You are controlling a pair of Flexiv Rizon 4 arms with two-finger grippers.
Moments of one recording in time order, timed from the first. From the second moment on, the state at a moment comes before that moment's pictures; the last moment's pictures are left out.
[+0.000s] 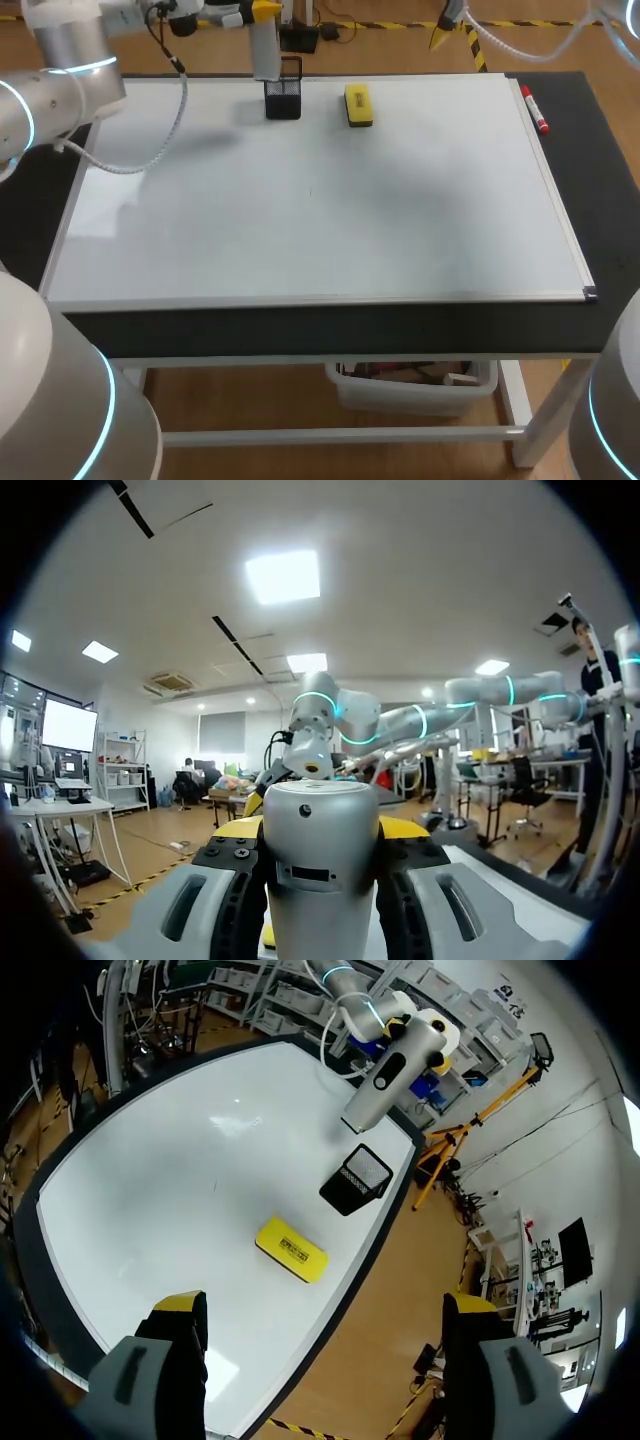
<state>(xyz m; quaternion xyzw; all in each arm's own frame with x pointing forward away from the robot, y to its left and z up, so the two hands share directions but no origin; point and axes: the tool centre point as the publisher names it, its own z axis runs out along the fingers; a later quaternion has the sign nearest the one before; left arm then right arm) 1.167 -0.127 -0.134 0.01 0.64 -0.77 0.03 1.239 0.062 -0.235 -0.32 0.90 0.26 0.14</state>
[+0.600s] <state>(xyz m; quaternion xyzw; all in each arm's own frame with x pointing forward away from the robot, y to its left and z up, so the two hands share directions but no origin) 1.199 -0.148 -0.143 0.00 0.64 -0.77 0.04 1.238 0.061 -0.235 -0.32 0.90 0.26 0.14</state>
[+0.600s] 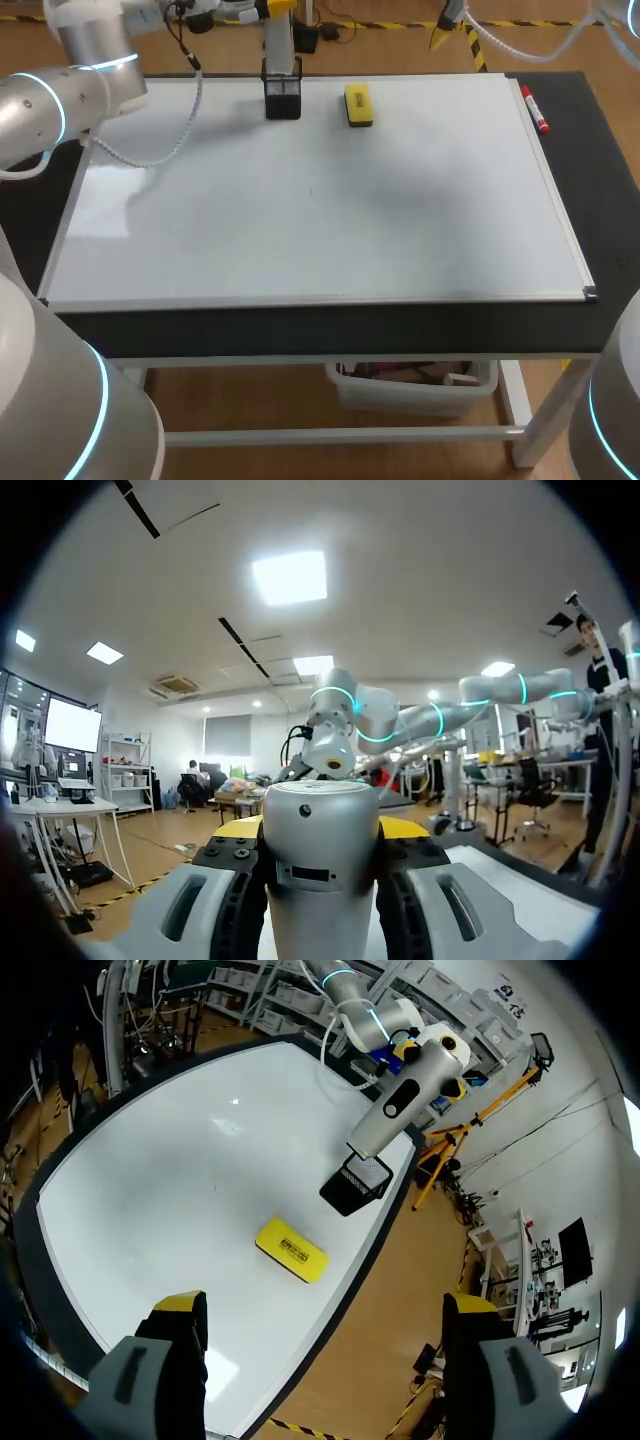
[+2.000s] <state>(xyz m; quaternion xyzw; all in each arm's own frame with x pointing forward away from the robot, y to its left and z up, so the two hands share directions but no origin) 1.237 -0.149 -0.181 -0.04 0.64 -0.77 0.05 1.237 0.061 -0.234 -0.32 0.90 0.26 0.14</state>
